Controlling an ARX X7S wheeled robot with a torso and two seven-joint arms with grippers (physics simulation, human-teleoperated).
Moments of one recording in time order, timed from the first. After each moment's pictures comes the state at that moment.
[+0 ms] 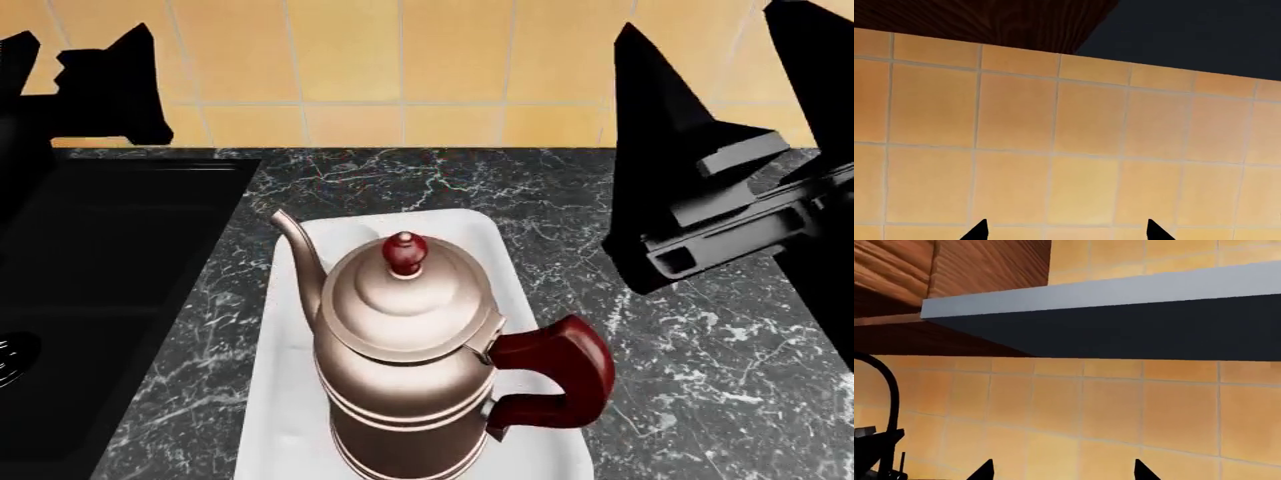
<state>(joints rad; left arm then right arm) -0.88 -0.74 -0.11 0.43 -1.24 -0.92 -0.42 0.94 0.97 -0.13 -0.93 1.61 0.57 0.79</state>
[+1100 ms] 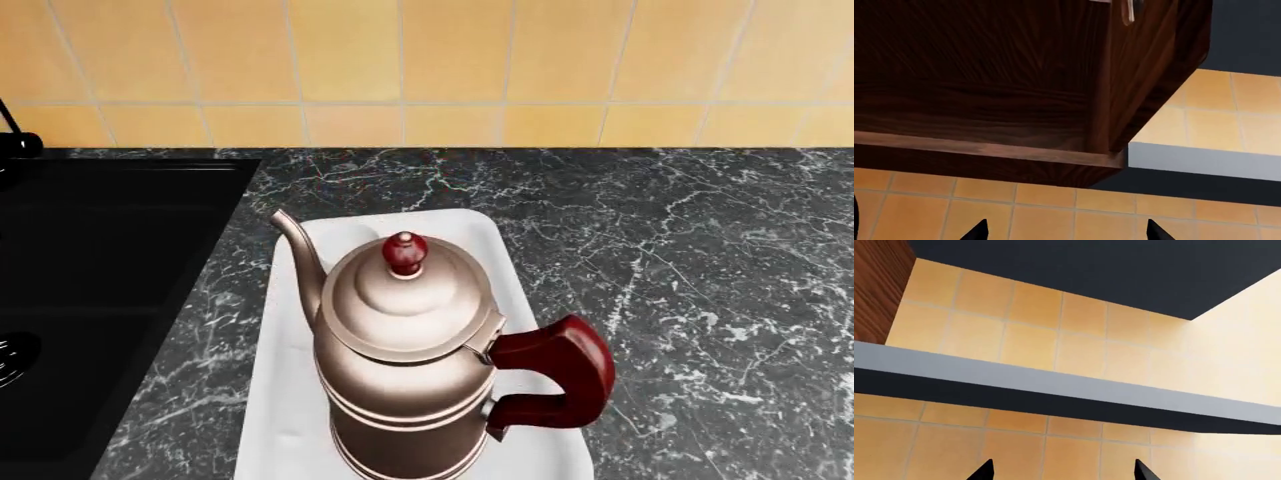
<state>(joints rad) -0.95 -0.86 -0.39 0.78 -1.53 -0.87 -0.77 1.43 1.21 -0.20 -0.96 1.87 0.77 1.33</state>
